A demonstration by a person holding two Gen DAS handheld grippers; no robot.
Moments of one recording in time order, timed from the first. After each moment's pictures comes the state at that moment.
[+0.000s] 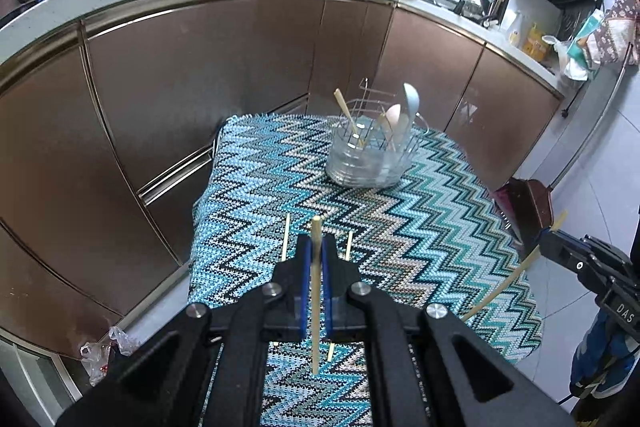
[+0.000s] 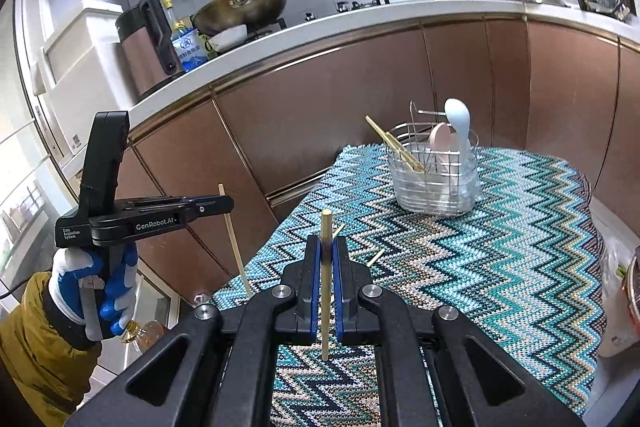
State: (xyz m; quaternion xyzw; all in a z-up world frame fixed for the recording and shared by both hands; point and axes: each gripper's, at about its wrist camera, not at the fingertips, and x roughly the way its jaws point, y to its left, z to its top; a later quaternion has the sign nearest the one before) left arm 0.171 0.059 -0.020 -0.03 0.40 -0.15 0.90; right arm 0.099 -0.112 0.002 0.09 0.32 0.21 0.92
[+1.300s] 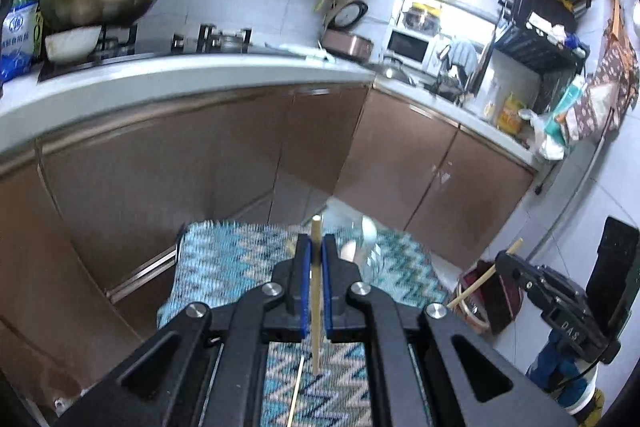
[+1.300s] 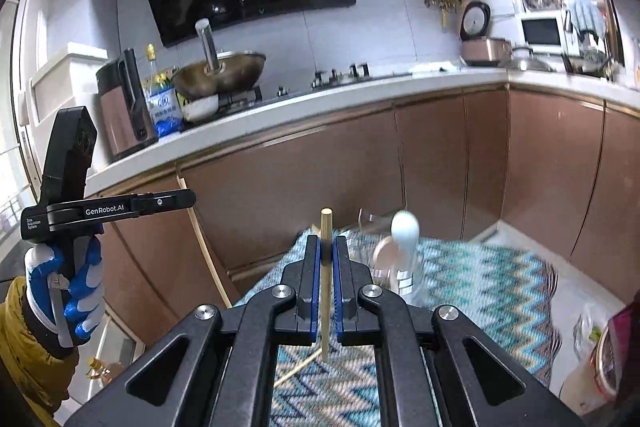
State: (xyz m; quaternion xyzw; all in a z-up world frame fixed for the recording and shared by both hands) left arm 0.254 0.024 0.084 -0.09 0.28 -0.19 0.94; right arm 0.181 -0.171 0.071 0.07 0.21 0.18 0.96
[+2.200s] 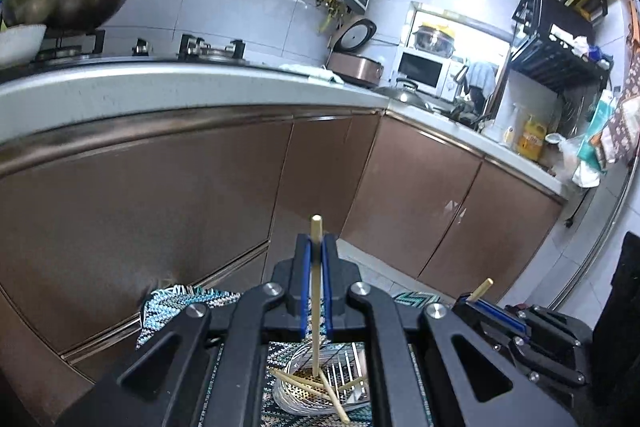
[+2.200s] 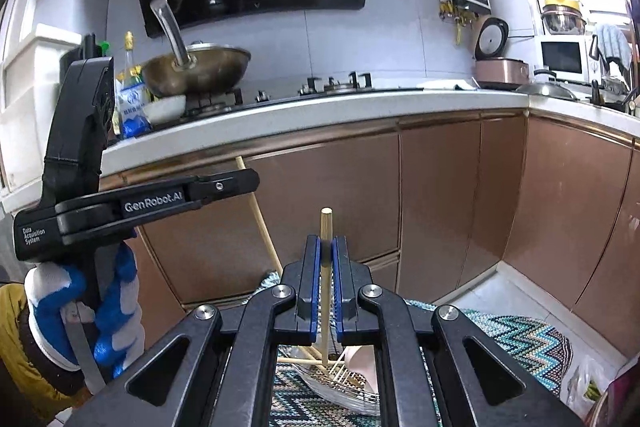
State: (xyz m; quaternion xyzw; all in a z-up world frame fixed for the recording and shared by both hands) left arm 0.397 -0.035 0.027 -0.09 0.24 -0.17 0.95; right arm 0.313 -0.147 0.032 0.03 0.20 0.18 0.96
